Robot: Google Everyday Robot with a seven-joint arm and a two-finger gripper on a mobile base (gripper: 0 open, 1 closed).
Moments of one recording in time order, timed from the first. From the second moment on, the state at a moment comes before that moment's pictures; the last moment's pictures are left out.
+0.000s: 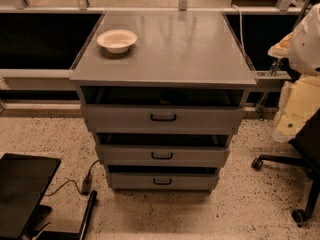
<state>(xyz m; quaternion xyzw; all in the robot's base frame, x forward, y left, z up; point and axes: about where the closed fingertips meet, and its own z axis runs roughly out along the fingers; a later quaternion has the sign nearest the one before) 0.438 -0.217 0.976 -0.60 0.78 -0.03 0.16</state>
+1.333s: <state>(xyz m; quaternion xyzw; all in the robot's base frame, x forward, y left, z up) 0.409 -0.204 0.830 -0.63 0.73 0.11 0.23</state>
